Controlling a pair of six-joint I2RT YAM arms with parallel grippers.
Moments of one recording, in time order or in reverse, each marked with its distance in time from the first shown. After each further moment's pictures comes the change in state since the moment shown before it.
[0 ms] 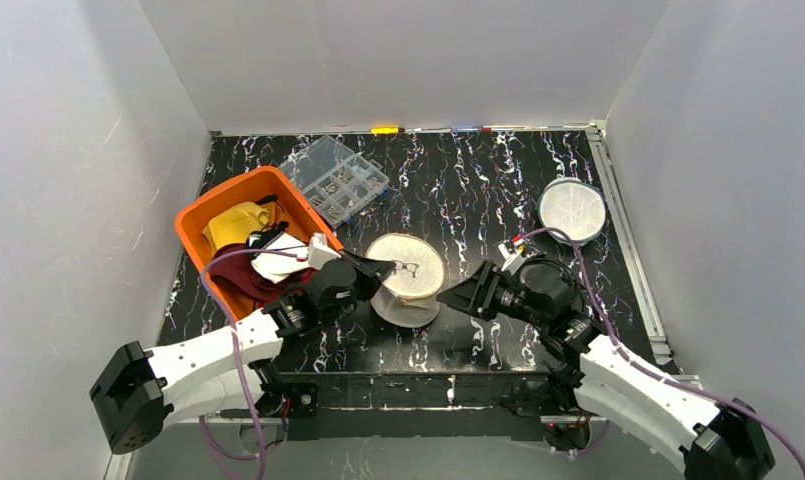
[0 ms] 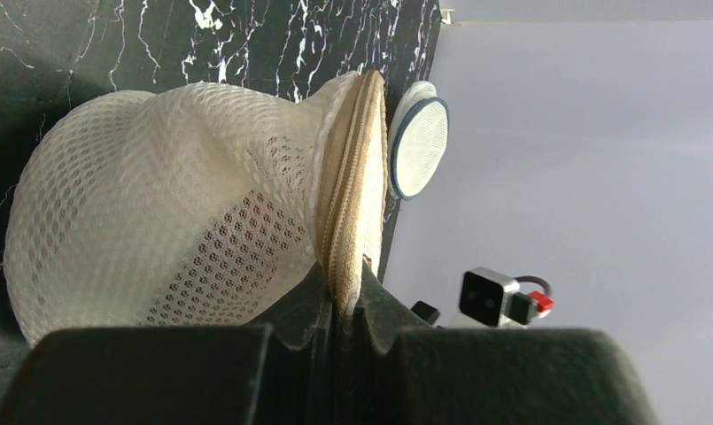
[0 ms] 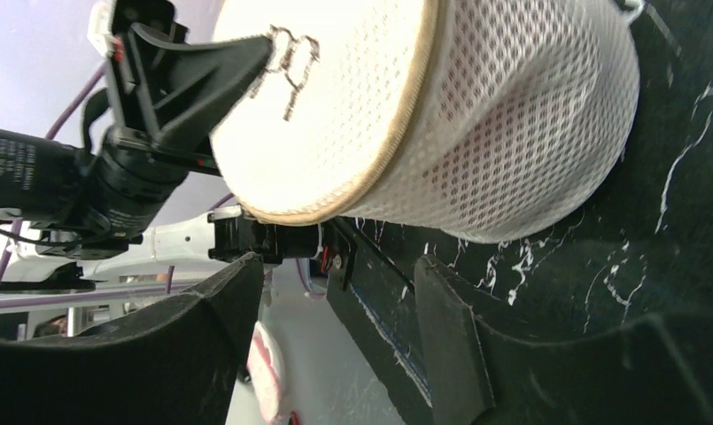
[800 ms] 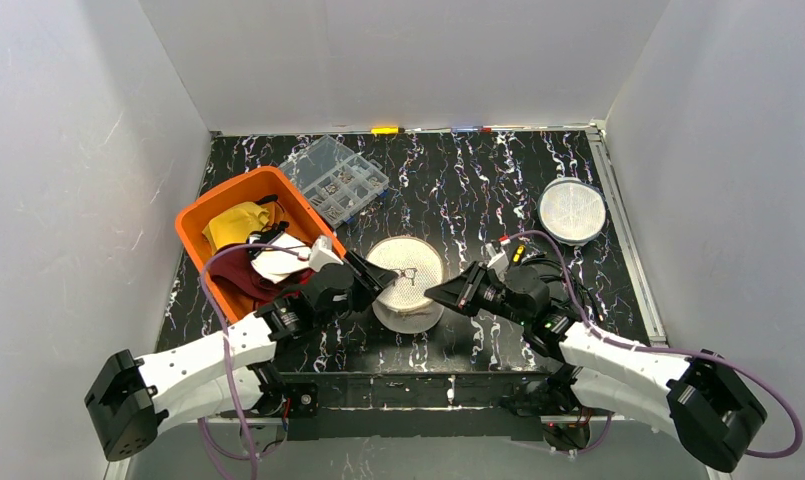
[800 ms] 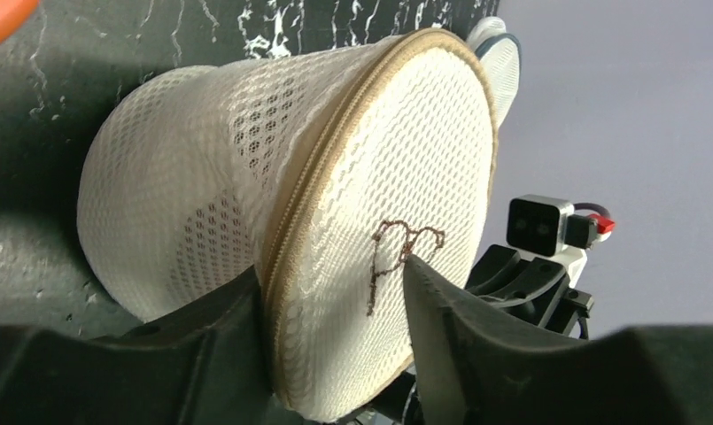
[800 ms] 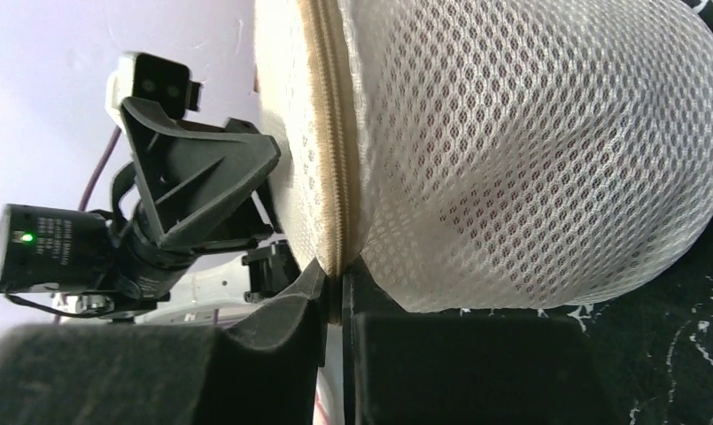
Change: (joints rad) left arm 0.000 -0.039 -0.001 -0.120 0.095 0.118; right arm 0.133 0.275 -0.026 0.319 0.148 0.189
